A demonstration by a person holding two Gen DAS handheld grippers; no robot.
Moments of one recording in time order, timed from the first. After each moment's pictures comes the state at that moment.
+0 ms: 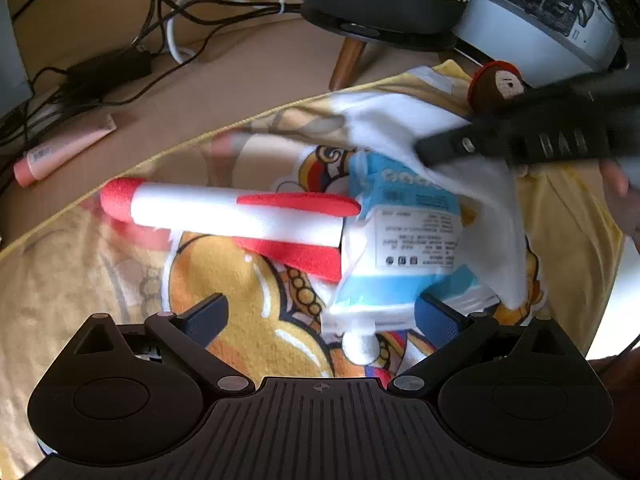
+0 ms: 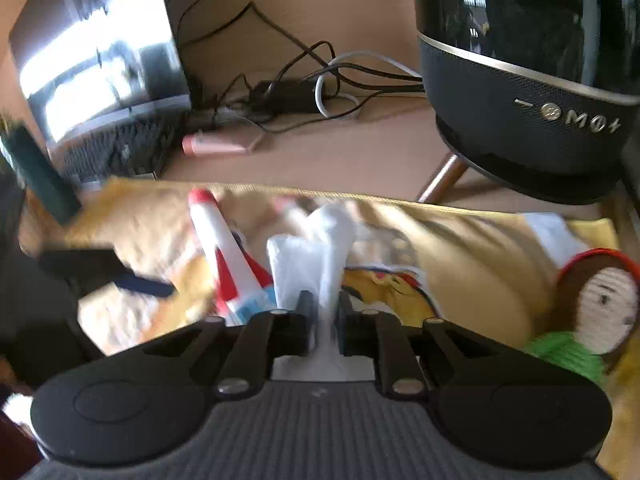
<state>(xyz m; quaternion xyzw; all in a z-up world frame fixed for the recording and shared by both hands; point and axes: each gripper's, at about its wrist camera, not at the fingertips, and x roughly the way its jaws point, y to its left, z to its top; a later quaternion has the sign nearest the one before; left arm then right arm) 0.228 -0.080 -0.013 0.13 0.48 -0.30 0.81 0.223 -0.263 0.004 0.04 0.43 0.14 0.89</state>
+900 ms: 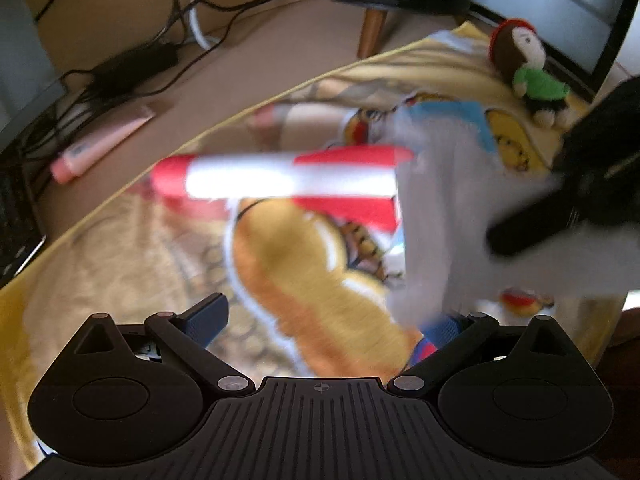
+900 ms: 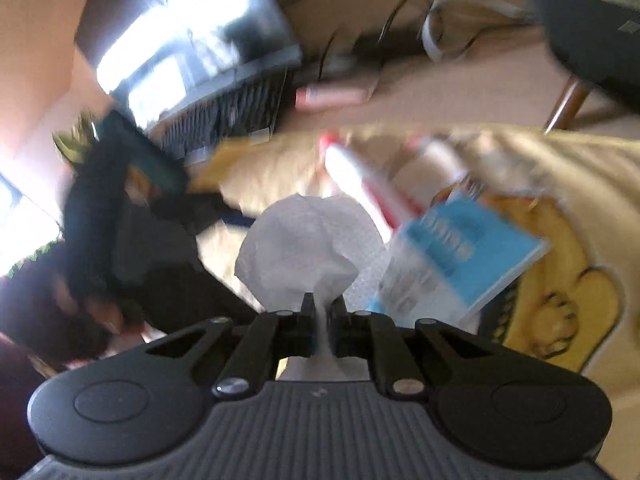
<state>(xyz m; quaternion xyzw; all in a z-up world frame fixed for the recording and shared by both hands) 0.222 -0.055 -0.015 0.20 0.49 -0.27 0.80 0.200 -0.224 0.002 0.13 0.49 0.27 0.82</state>
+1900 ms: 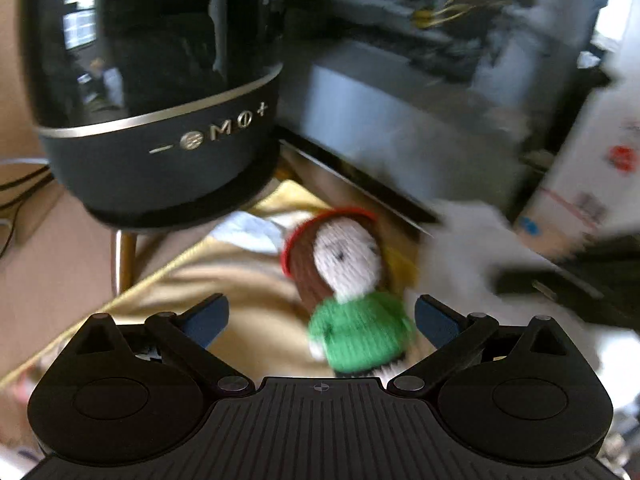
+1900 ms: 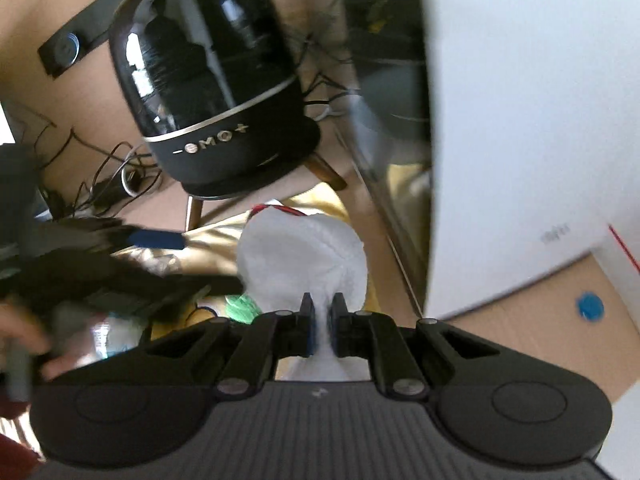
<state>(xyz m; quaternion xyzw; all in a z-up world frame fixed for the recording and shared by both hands) 0.253 -0.298 0.021 0.13 0.40 -0.41 0.81 0.106 -0.434 0.033 0.17 0.38 -0.08 0.91</state>
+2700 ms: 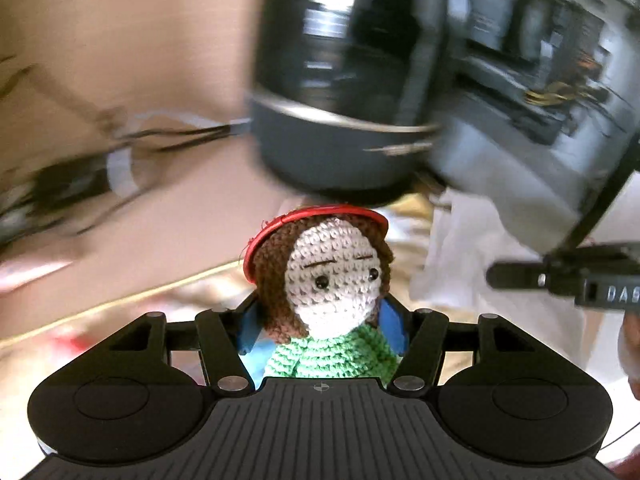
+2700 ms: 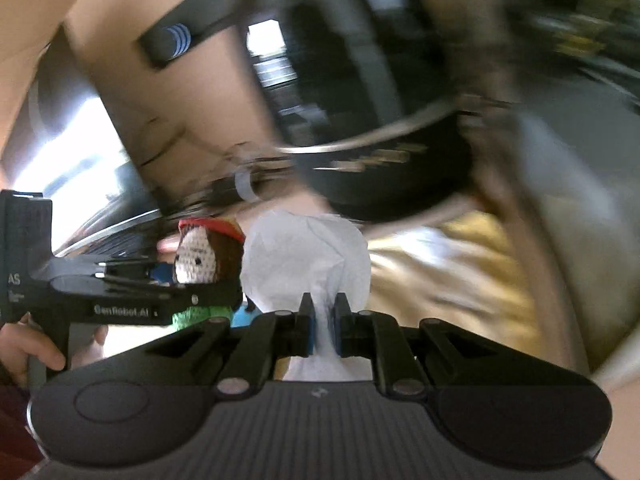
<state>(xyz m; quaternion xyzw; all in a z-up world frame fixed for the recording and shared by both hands) 0.255 -0.151 0.060 0.06 0.41 -0.30 0.86 0.182 -0.377 0.046 0.18 0.36 0.11 0.91</state>
